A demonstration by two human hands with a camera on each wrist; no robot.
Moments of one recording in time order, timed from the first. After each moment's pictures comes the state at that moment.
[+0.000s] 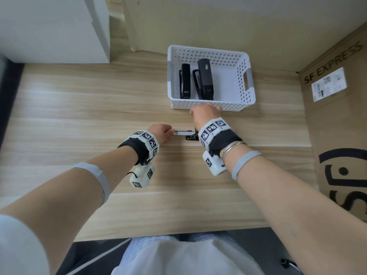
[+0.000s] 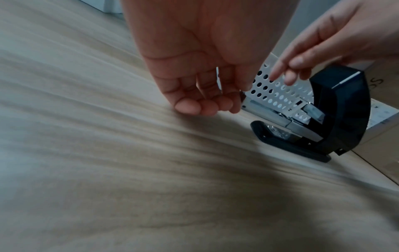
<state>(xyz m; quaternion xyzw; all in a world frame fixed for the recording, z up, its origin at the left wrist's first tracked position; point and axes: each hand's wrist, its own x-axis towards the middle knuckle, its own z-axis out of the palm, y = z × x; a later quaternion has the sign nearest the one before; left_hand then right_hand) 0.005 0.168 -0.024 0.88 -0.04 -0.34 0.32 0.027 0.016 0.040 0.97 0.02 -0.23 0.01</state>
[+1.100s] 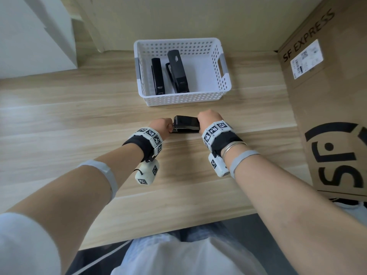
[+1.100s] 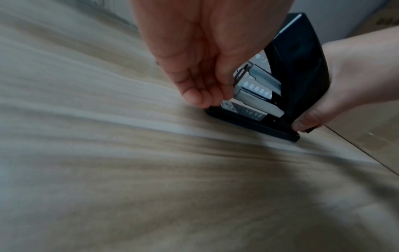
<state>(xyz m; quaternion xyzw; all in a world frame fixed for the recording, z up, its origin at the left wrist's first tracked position) 0.011 0.095 -0.018 0.92 -0.11 -0.31 0.22 0.001 -0.066 0.011 0.95 -0.02 -0.32 0.03</state>
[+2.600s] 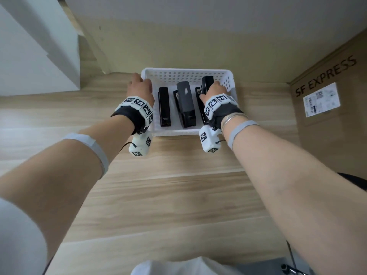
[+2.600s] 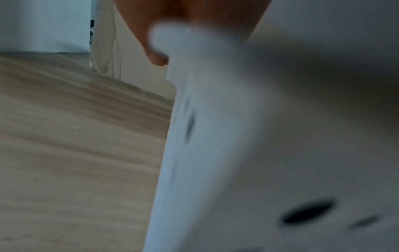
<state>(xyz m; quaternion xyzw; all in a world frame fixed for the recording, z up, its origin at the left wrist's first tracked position) 0.181 0.124 0.015 0.98 0.03 -0.10 0.19 0.175 -0.077 0.038 0.93 -0.23 -0.19 -0.19</state>
